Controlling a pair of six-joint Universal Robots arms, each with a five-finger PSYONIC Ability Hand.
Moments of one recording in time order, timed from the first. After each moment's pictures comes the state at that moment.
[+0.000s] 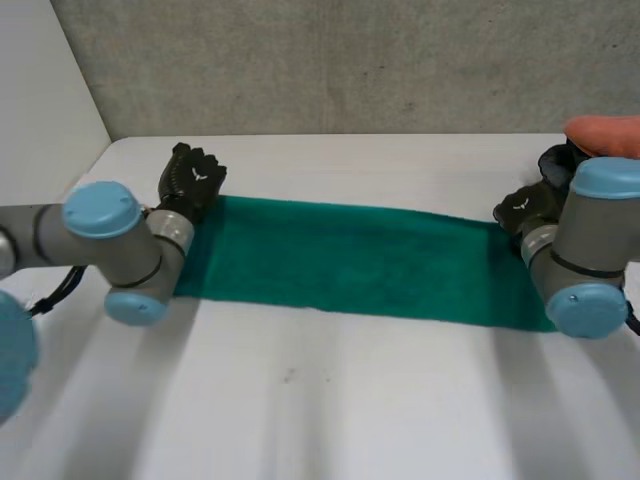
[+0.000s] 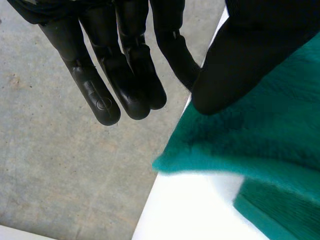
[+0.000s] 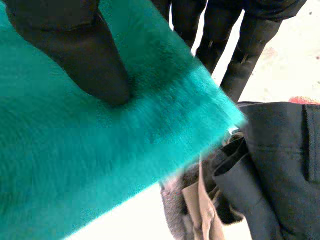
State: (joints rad) left arm 4.39 -2.44 -1.14 3.65 -1.47 3.99; right arm 1.81 -0.80 1.18 -0.10 1.63 2.31; left_hand 1.15 1.20 1.19 1.20 0.99; right_hand 1.02 1.05 1.05 1.06 0.88
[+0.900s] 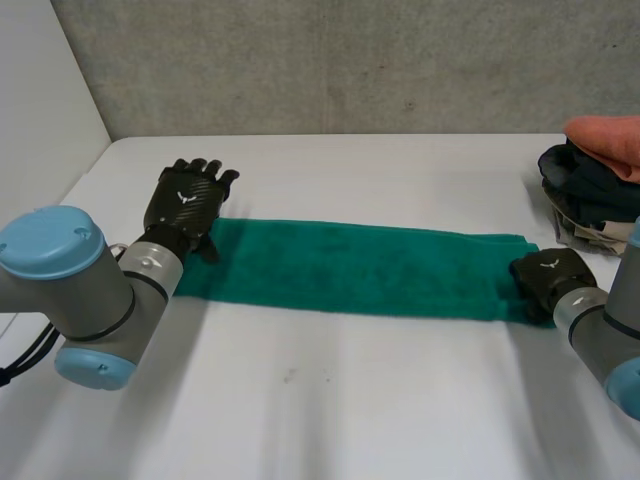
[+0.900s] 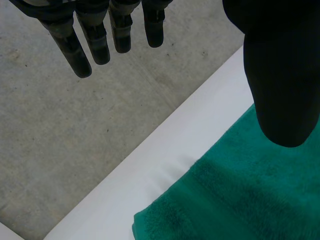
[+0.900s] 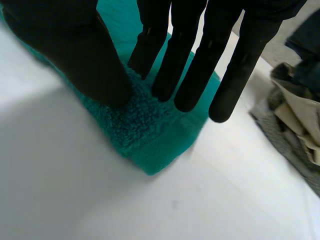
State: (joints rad) left arm 4.36 -2.06 -1.63 3.68 -1.46 3.56; right arm 1.71 -1.05 1.68 -0.18 1.51 2.62; left_hand 0.20 0.21 0.21 0.20 0.05; right_hand 1.12 1.18 1.16 1.16 0.97
